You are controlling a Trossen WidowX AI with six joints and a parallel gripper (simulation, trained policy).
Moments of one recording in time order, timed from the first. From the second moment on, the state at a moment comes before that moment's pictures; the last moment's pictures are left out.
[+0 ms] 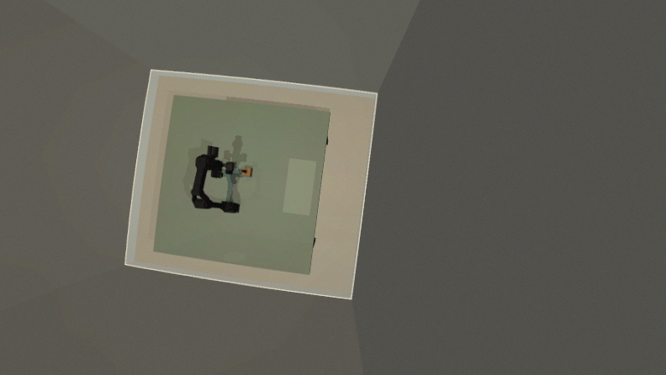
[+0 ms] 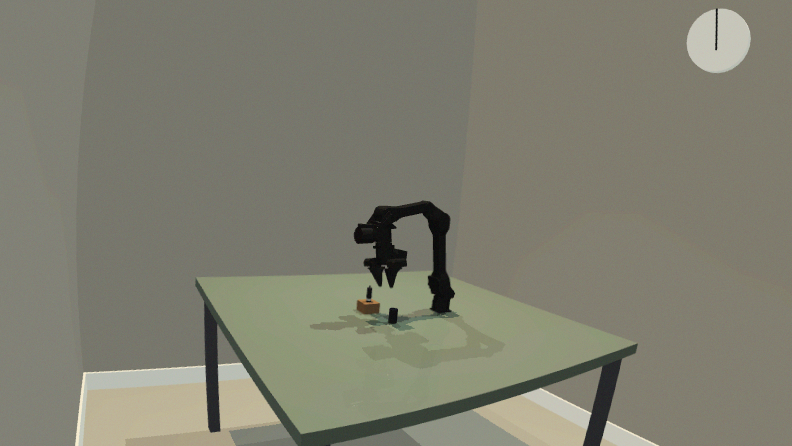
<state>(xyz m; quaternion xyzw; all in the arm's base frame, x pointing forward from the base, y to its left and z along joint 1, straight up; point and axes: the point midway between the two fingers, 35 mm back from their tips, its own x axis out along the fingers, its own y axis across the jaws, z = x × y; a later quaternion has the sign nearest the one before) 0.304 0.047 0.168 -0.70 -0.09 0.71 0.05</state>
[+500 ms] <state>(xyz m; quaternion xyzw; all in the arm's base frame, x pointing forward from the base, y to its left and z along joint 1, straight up) 0.302 0.044 0.137 -0.67 -0.07 0.74 0.01</state>
